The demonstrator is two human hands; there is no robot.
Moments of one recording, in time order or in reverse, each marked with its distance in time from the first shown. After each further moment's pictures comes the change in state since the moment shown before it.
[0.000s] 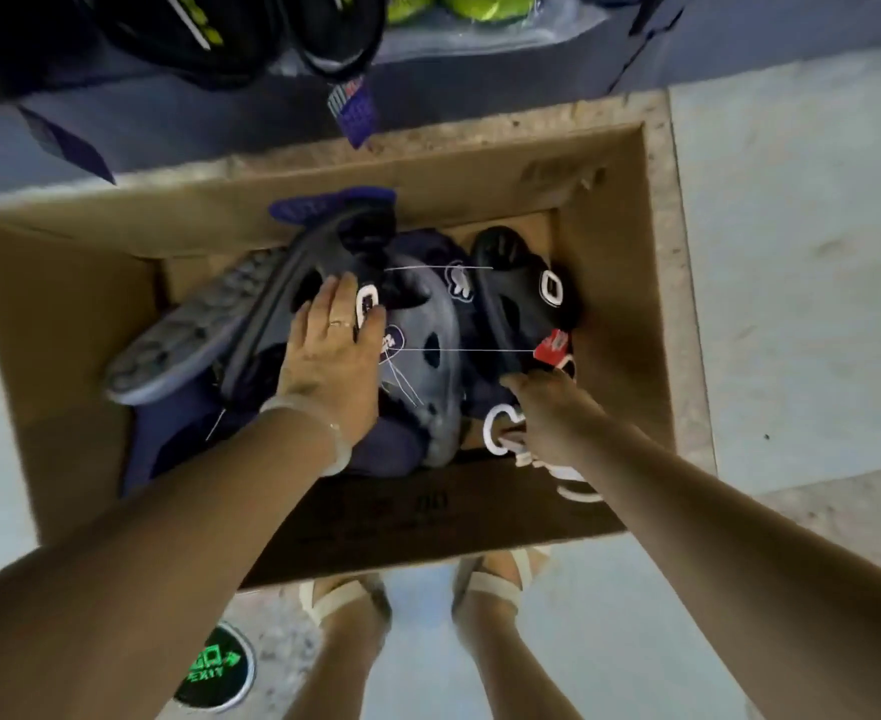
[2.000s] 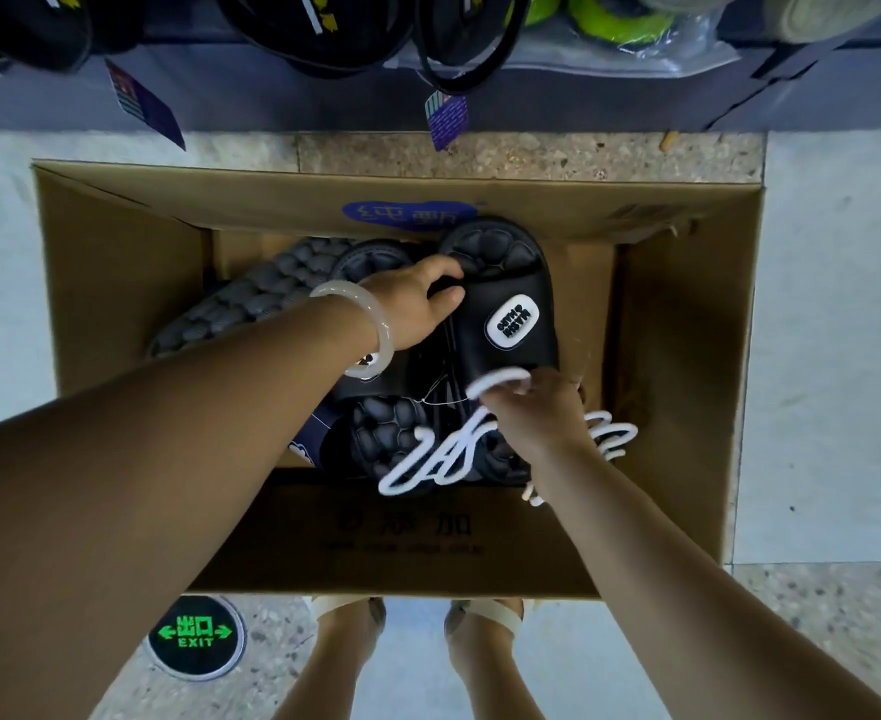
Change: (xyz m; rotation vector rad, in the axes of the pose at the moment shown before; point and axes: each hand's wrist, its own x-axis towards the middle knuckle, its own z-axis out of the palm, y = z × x) left_hand 0.077 -0.035 -0.022 -0.628 -0.248 -0.062; right_hand 0.001 -0.083 -0.045 1.110 0.039 0.316
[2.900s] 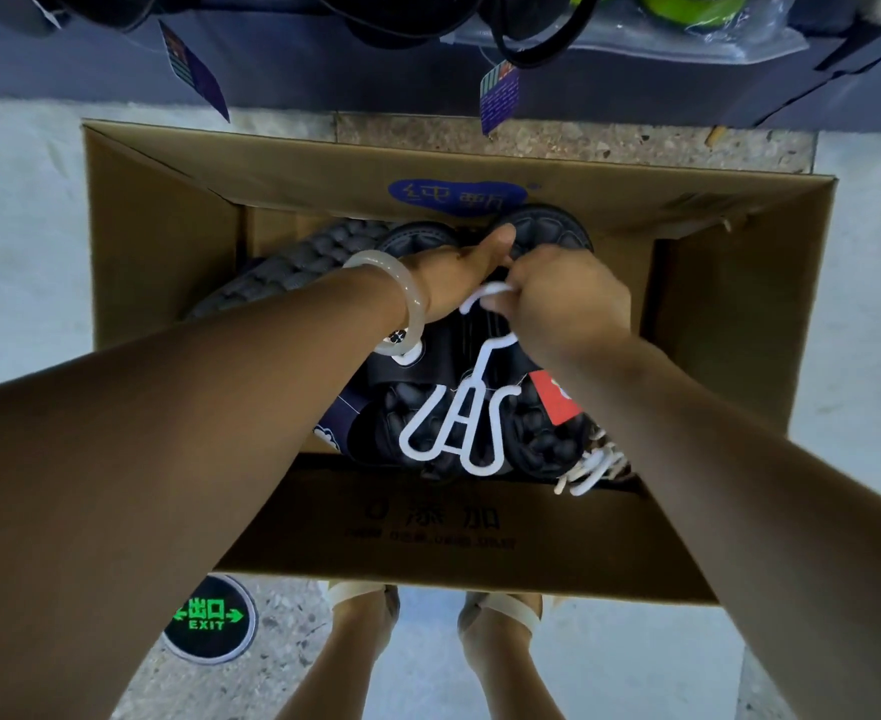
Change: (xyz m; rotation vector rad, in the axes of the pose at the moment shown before) left_hand 0.003 -0.010 -0.004 -0.354 -0.101 -0.006; right_hand 0.029 -0.069 0.016 -1.002 0.203 -0.536
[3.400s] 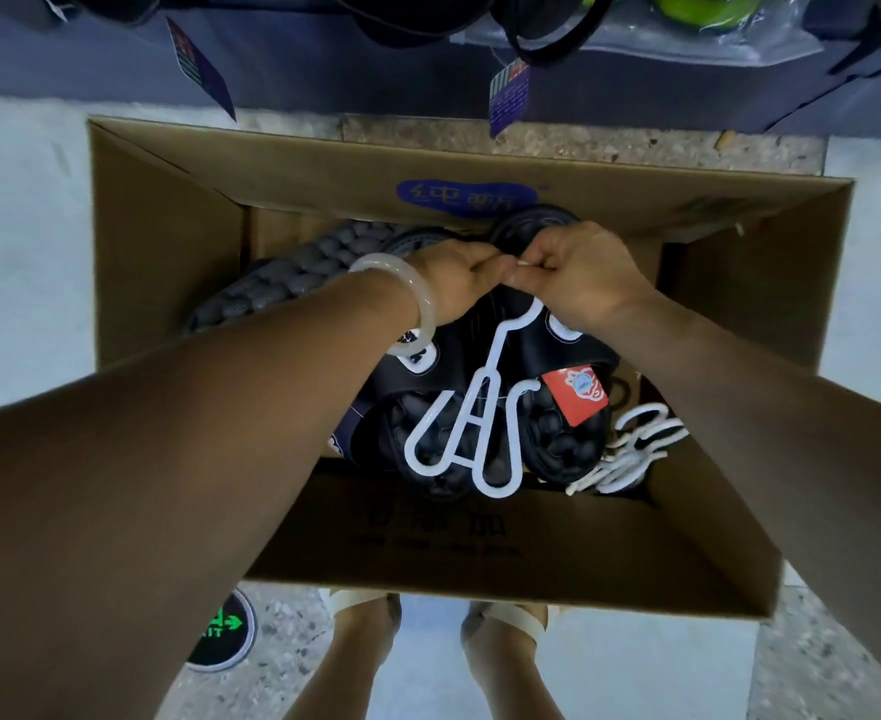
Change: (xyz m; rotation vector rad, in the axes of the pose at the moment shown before) left_hand -0.005 -0.001 -0.004 0.179 0.078 0.101; right_hand 0.027 0.022 0.000 0.341 0.012 -0.101
